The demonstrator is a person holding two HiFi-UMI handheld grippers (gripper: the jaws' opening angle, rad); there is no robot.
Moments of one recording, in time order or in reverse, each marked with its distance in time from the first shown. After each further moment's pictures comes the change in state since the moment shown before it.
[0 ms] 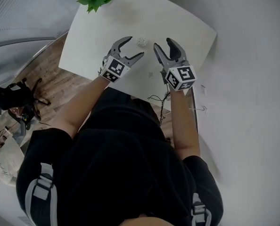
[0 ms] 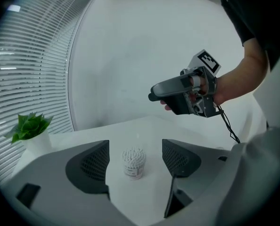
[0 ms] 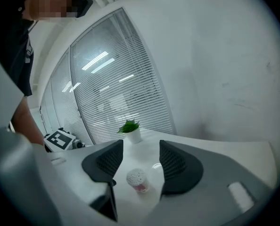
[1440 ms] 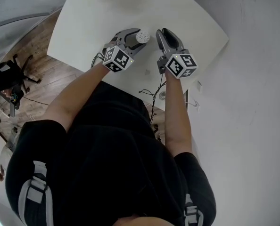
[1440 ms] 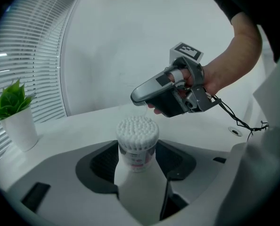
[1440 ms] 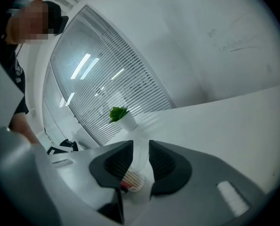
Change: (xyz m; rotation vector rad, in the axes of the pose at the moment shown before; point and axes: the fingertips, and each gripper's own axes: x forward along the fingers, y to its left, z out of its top) left arm 0.068 0.008 -0.067 0.045 0.102 -0.018; right arm 0.074 -0.058 -0.078 0.279 0.117 0.070
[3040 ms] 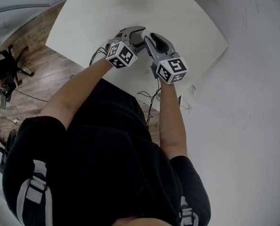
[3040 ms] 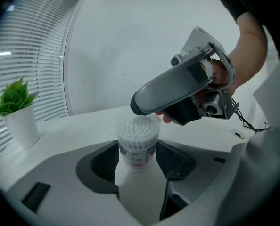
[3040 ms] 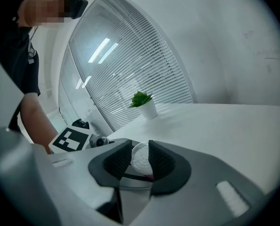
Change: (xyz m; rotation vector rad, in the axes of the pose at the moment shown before) left arm 0.002 0.001 0.001 -0.024 -0.019 0.024; right arm 0.012 0.067 -0.036 -0.206 0.143 0.136
